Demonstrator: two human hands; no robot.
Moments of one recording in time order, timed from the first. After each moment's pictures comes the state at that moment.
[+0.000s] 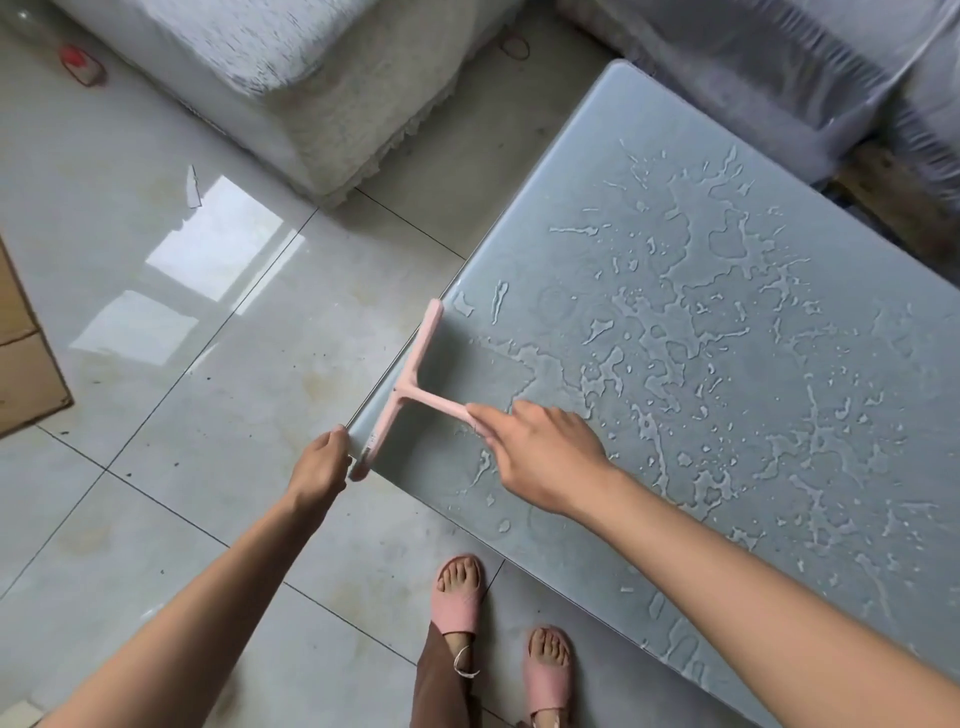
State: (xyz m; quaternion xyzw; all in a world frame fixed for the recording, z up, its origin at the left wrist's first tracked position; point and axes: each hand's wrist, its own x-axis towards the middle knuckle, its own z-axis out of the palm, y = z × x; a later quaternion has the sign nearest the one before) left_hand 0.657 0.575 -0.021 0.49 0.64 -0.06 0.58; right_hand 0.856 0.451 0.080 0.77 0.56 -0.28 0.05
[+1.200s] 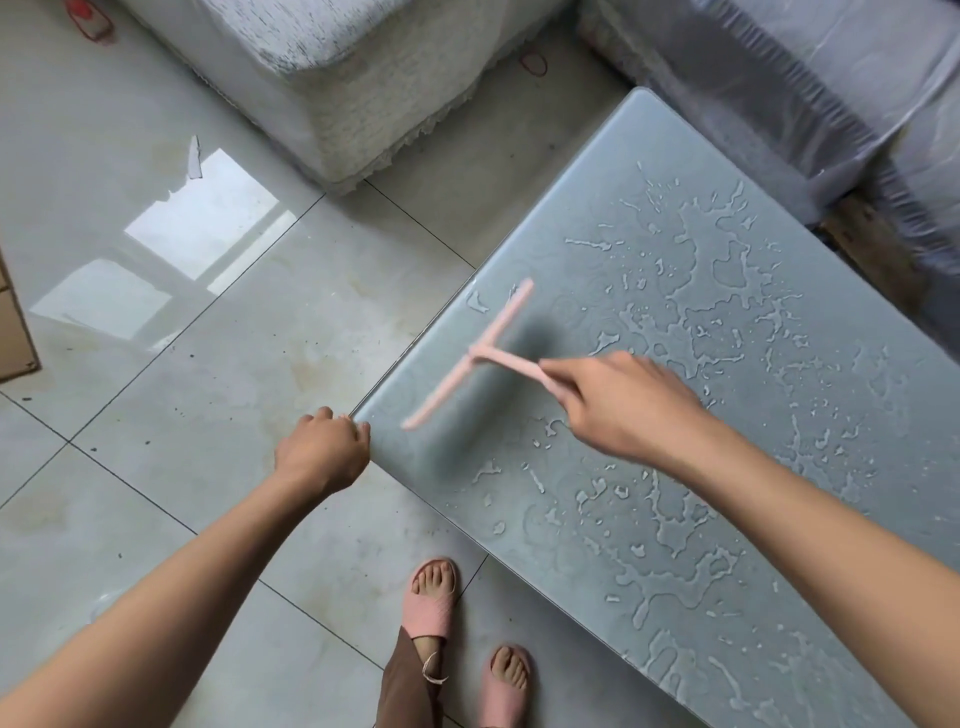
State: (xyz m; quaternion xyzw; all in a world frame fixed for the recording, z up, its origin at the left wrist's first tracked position) left_hand 0.660 0.588 -0.018 0.77 0.50 -0.30 0.26; right_hand 0.892 0.477 0.145 0.80 0.52 -0.26 0.13
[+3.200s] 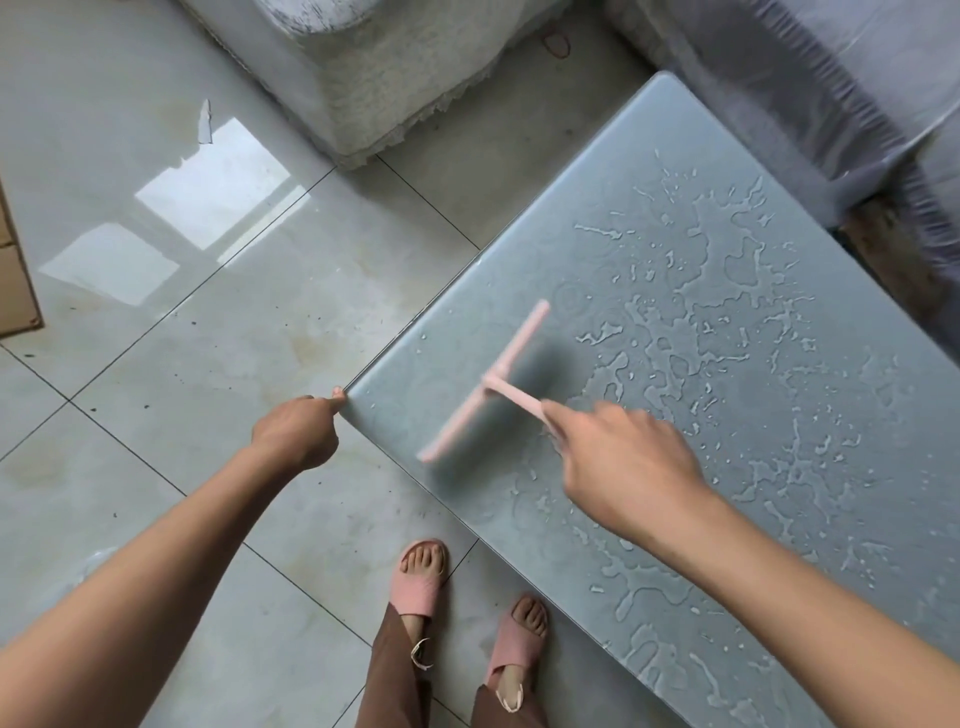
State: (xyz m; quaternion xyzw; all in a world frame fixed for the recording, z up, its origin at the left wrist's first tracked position) left_hand 0.645 0.592 -0.025 0.77 0.46 -0.36 0.25; right_hand 0.861 0.441 0.151 0.79 0.52 -0.25 0.19
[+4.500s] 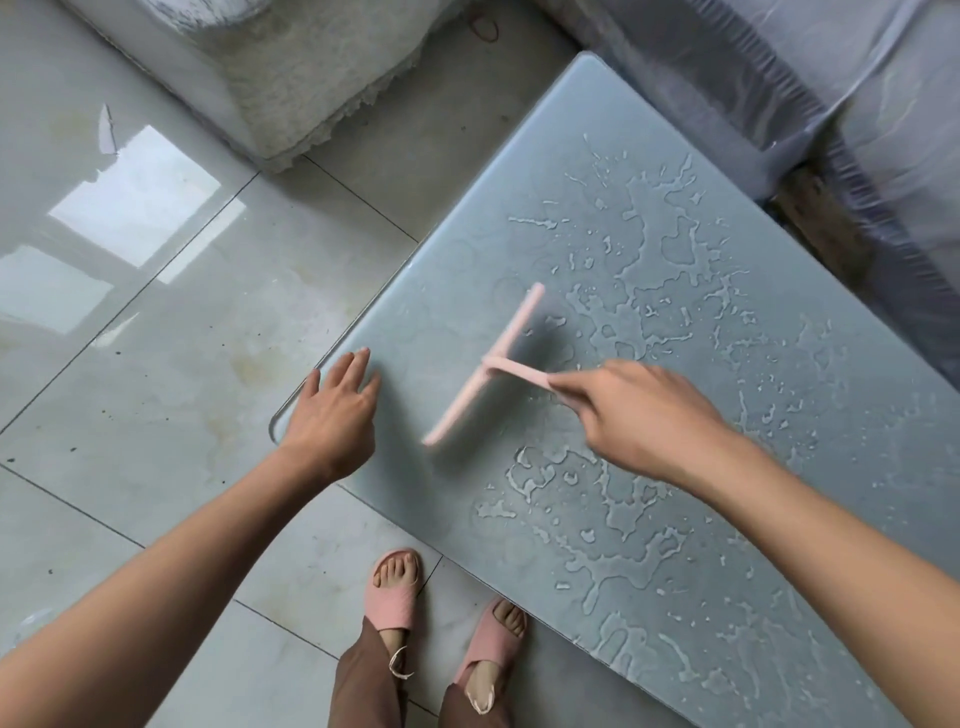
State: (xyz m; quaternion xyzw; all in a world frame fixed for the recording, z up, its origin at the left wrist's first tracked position) left_hand 0.731 0.566 -0.017 0.90 0.31 -0.26 0.17; right_hand 0.943 0.424 0.138 0.81 0.49 -0.27 0.16
